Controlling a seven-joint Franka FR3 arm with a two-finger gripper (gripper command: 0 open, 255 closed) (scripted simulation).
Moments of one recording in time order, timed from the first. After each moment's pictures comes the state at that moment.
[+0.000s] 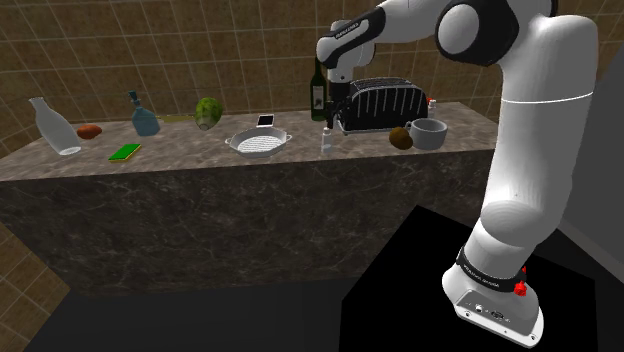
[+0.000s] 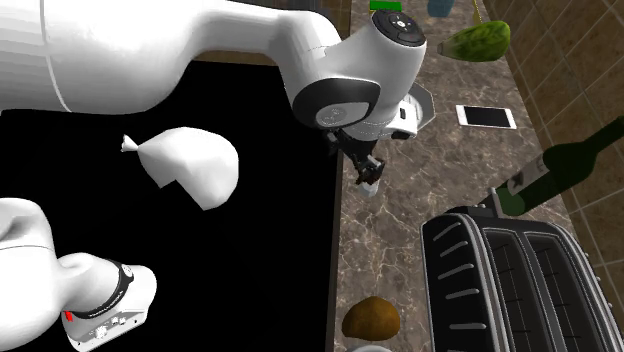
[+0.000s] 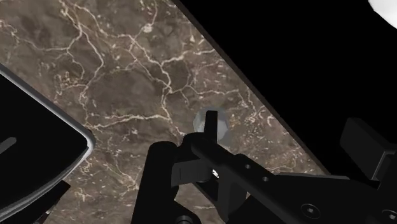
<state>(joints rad) -0.10 0.26 -0.25 -1.74 0.15 1.93 -0.42</state>
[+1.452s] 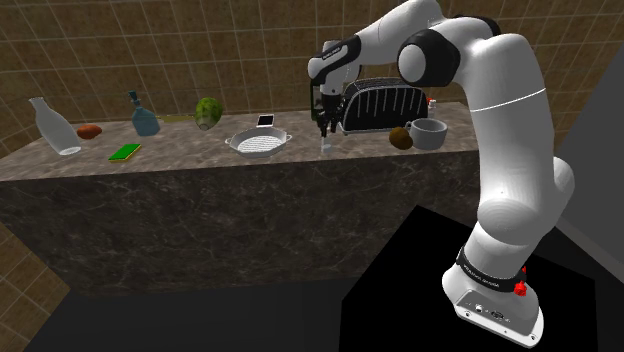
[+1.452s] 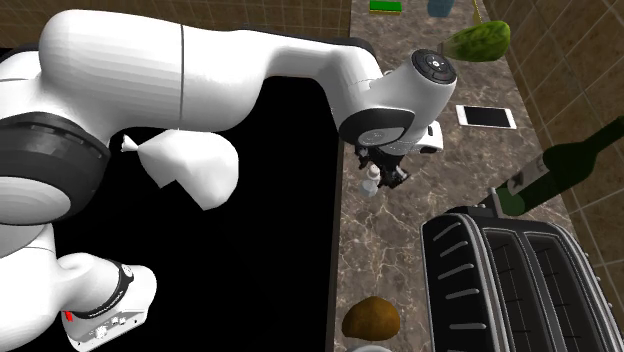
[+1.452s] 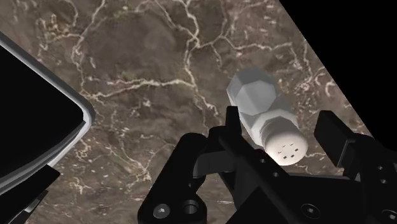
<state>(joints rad) -0.15 0.53 -0.23 -1.49 0.22 1.98 -0.47</state>
